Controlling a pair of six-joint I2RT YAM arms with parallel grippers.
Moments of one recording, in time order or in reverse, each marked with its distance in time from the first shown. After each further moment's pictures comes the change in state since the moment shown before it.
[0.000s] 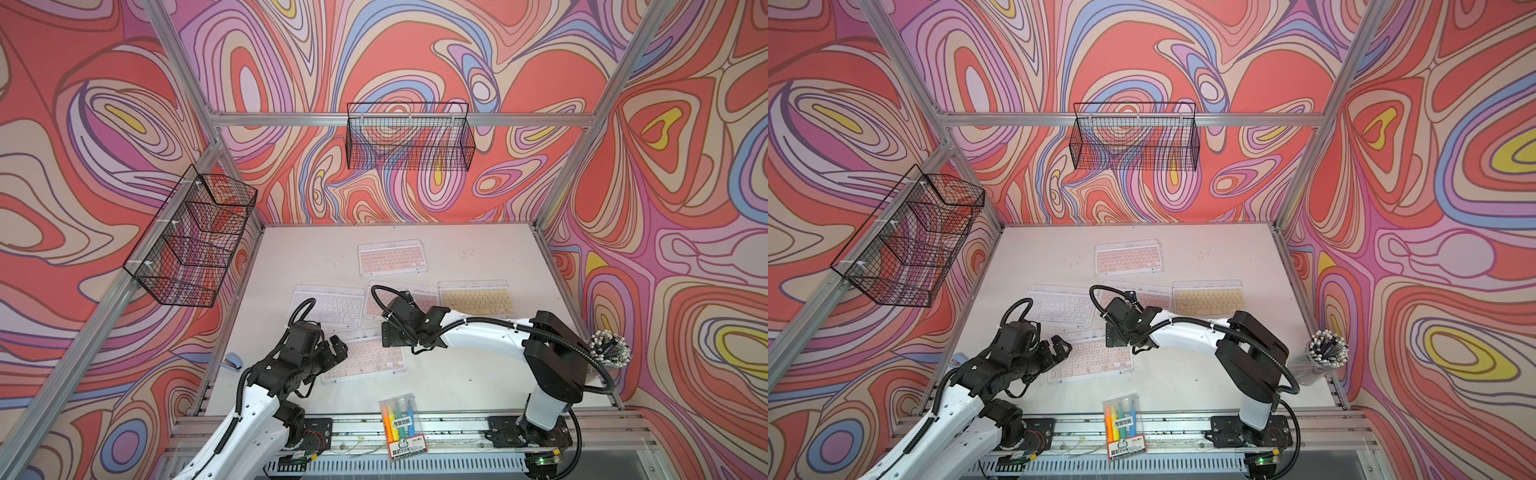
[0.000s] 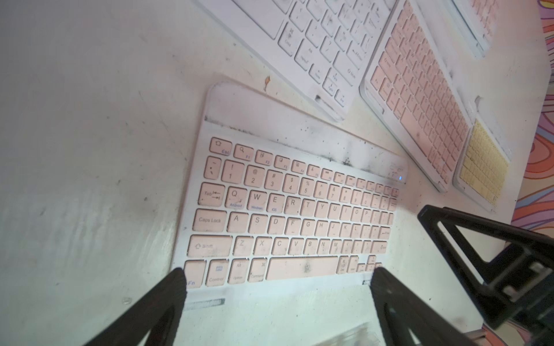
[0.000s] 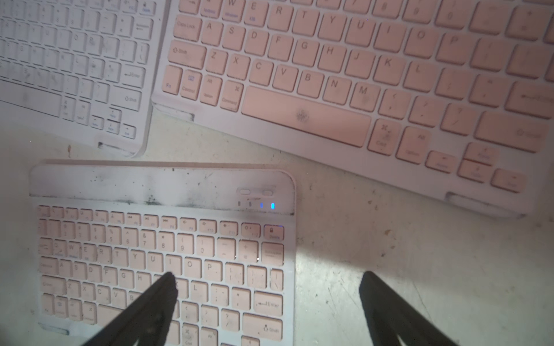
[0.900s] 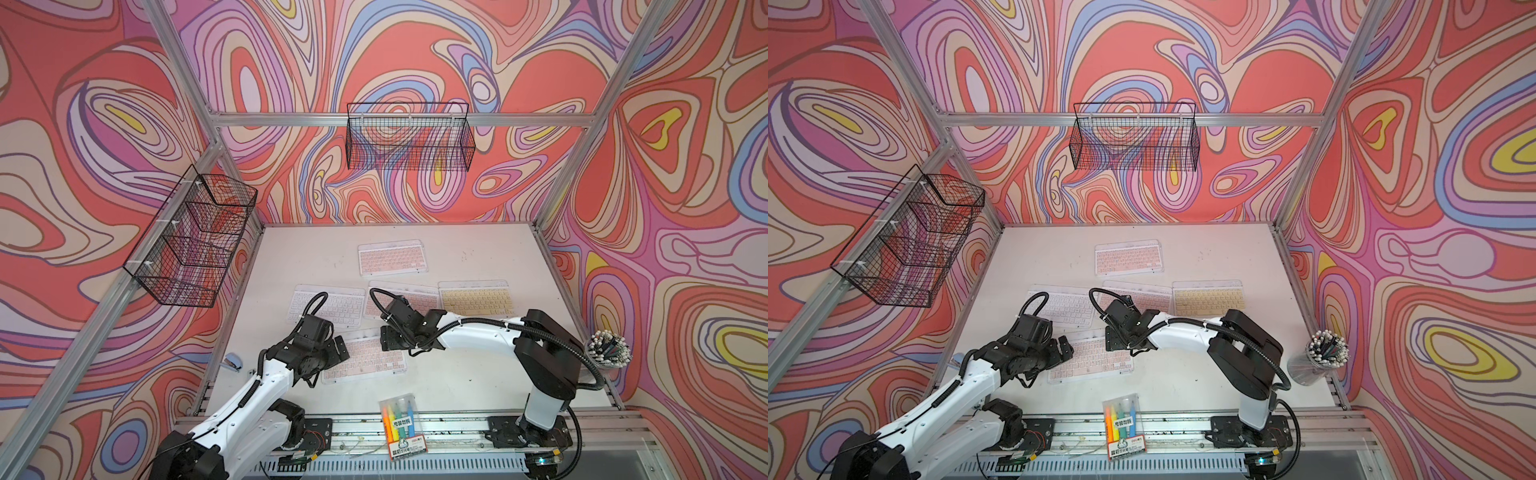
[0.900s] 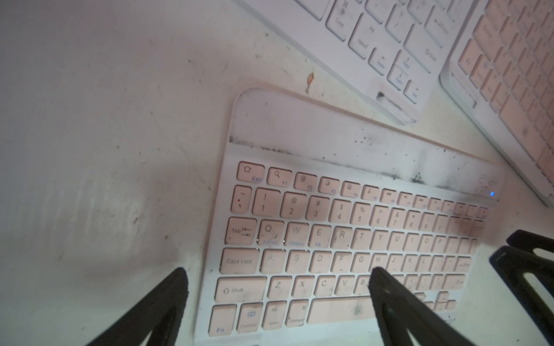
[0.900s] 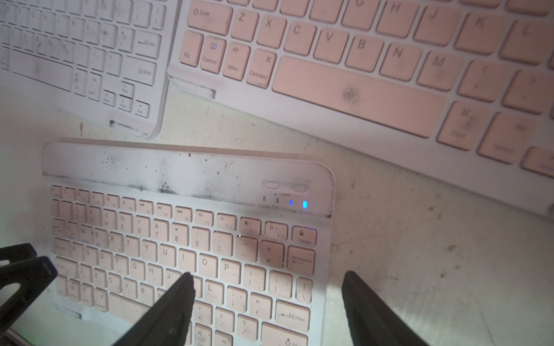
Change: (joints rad) left arm 0.000 0.256 0.000 0.102 -0.059 0.095; right arm -0.003 0.024 -0.032 0.098 -0.098 -0.023
